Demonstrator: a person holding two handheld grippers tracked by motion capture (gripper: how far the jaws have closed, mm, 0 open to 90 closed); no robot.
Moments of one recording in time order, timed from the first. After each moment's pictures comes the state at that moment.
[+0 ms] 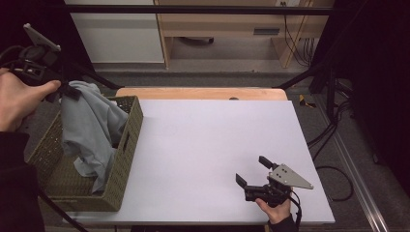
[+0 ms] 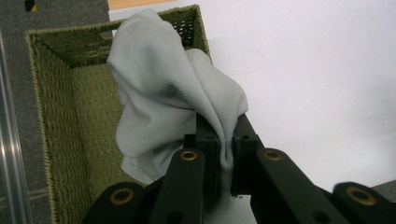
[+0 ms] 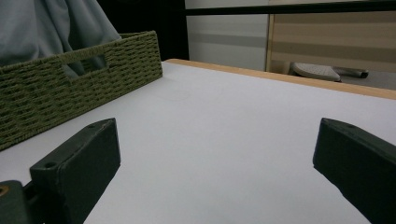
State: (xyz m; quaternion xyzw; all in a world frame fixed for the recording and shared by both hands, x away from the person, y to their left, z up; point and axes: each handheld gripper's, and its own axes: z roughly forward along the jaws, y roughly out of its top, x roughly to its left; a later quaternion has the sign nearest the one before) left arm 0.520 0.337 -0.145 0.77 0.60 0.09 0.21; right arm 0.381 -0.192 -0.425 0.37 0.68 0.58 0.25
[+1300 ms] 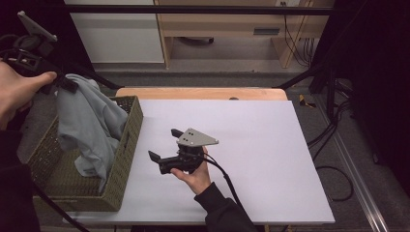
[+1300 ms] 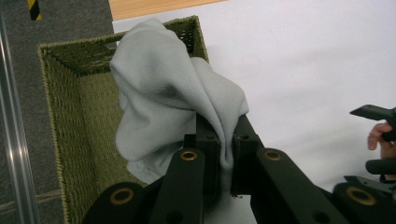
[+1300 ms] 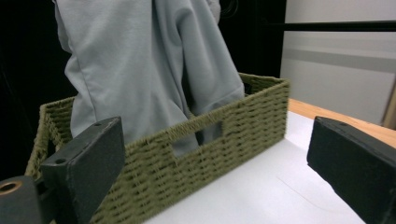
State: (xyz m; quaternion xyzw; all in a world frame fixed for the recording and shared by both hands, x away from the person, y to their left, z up) left arm 0.523 0.337 -0.129 0.77 0.59 0.10 0.21; right arm 0.455 0.015 -0.371 0.25 0.71 0.64 0.14
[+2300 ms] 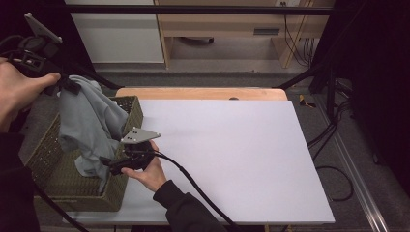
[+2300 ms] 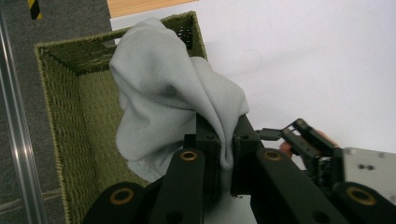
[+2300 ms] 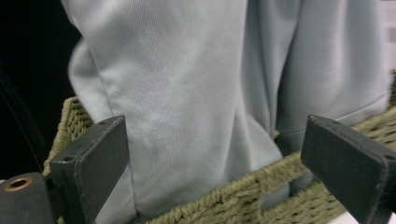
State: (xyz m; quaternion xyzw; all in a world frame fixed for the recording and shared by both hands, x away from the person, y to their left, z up) left arm 0.524 0.329 -0.130 0.78 0.59 0.10 0.20; right arm 0.472 0.141 -0.388 0.21 0.75 0.63 0.07
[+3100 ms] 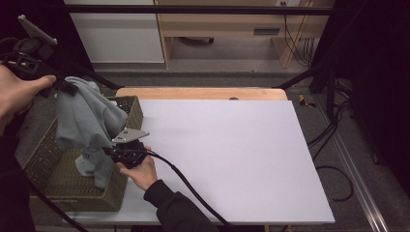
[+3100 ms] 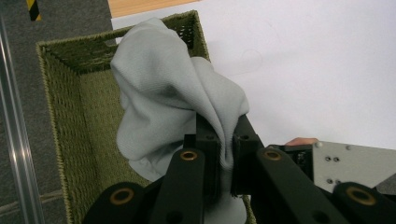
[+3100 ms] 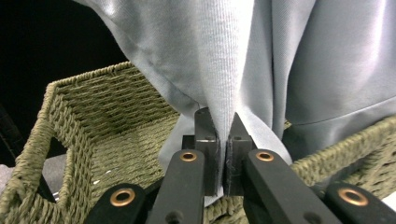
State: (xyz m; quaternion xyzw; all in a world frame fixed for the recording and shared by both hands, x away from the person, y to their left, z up) left arm 0.519 0.338 -0.132 0.78 0.58 0.10 0.21; right arm 0.480 0.162 -0.396 0.21 0.77 0.60 0.07
